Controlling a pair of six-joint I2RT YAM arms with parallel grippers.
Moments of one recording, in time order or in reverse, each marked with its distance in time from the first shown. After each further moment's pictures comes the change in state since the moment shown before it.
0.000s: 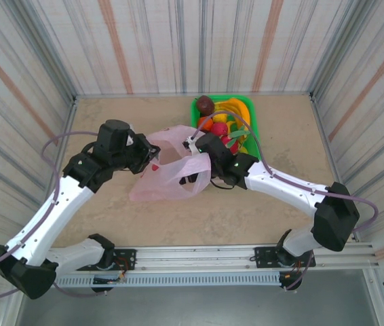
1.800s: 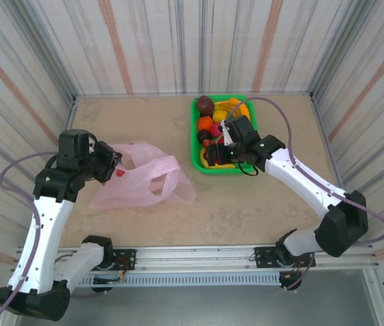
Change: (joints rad) left arm 0.368 -0.171 -0.035 -0.230 0.040 0.056; right arm -0.280 -0.038 0.101 -0.348 0.108 -0.080
